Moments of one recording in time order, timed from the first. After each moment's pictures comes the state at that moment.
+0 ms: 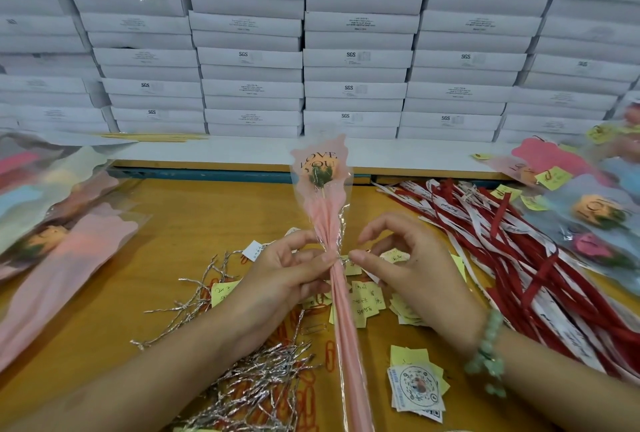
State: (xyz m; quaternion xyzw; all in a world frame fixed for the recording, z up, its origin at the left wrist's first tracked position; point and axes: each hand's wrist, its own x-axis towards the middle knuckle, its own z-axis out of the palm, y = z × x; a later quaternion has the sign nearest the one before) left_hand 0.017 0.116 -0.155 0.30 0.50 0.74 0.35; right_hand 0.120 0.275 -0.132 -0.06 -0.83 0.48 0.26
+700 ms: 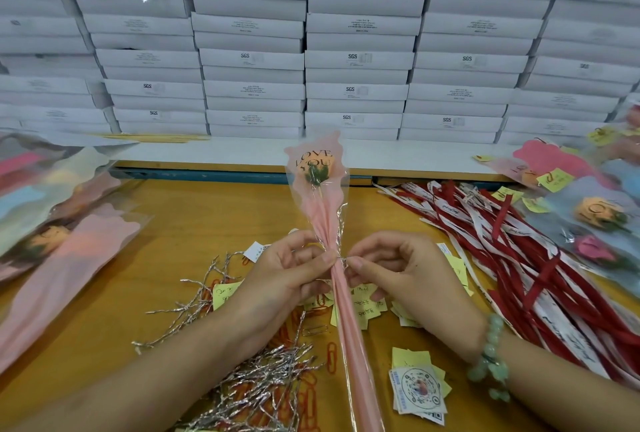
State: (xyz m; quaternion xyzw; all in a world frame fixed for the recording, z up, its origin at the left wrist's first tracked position) left_hand 0.014 0.117 -0.159 0.29 0.50 0.75 0.33; right_hand 0.120 0.274 -0.137 -0.02 -0.80 0.58 0.18
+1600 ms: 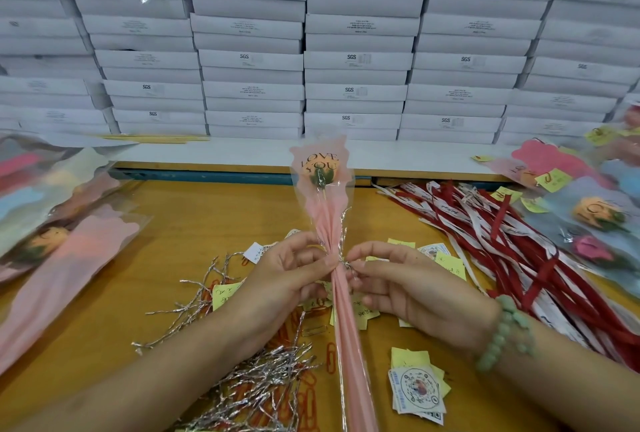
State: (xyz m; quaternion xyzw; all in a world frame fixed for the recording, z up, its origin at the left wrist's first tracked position) left_hand 0.012 0.119 -0.163 0.31 0.51 0.73 0.32; right_hand 0.117 0.275 -0.130 -0.11 -0.58 0.81 -0.02
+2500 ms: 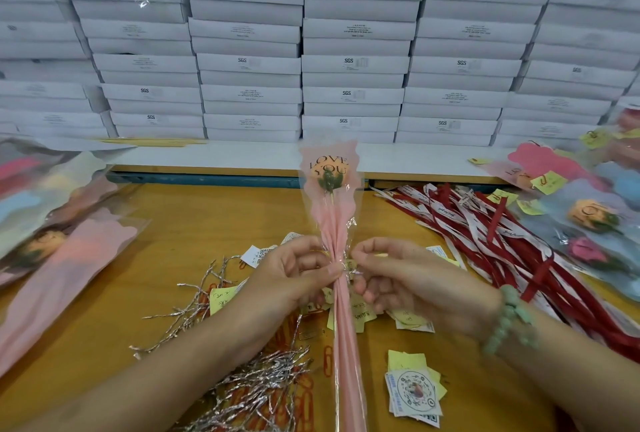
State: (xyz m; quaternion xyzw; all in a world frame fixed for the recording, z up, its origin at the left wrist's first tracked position) left_hand 0.019 0.117 -0.156 0.33 0.57 0.69 0.29; right_hand 0.118 0.285 -0.118 -0.11 -0.68 0.73 -0.05
